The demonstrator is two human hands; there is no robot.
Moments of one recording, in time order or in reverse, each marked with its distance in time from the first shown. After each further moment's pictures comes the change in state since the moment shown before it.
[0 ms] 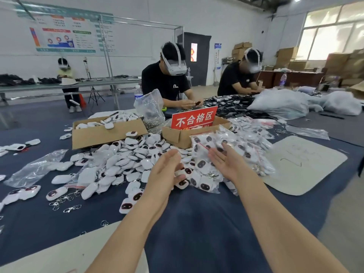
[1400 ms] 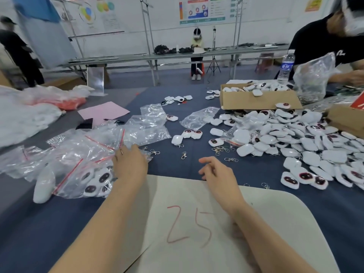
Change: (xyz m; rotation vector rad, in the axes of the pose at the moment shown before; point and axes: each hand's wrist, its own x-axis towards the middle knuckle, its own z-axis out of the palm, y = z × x) left_hand -0.128 0.060 -0.416 1.598 0.997 -0.372; right_hand -0.155 0.360 0.164 -1.161 -0.752 -0.301
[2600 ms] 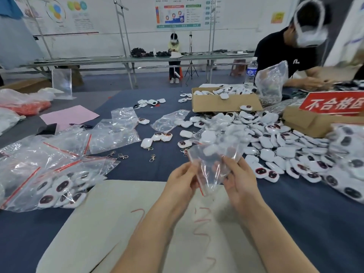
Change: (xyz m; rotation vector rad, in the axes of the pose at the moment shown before) left_hand -0.129 0.149 0.030 -1.714 -0.734 -0.036; right_hand -0.021 0.013 -0.107 0.981 0.241 0.238
